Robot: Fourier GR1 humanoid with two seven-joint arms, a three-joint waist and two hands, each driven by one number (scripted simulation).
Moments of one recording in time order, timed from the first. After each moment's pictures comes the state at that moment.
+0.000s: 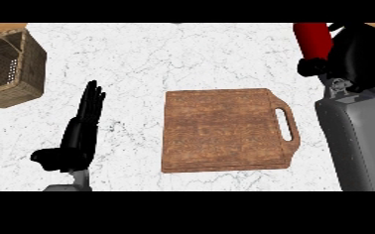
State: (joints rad) left arm 0.00 0.08 -0.06 -1.57 0.04 0.16 -0.13; right arm -0.59 -0.28 0.00 -1.50 1.35 0.04 0.87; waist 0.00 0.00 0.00
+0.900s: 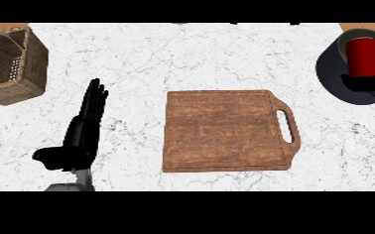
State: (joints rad) left arm -0.01 0.06 -0.07 -1.59 0.02 0.16 -0.11; right arm -0.47 -0.47 -0.31 -1.17 1.06 -0.09 0.48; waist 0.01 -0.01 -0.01
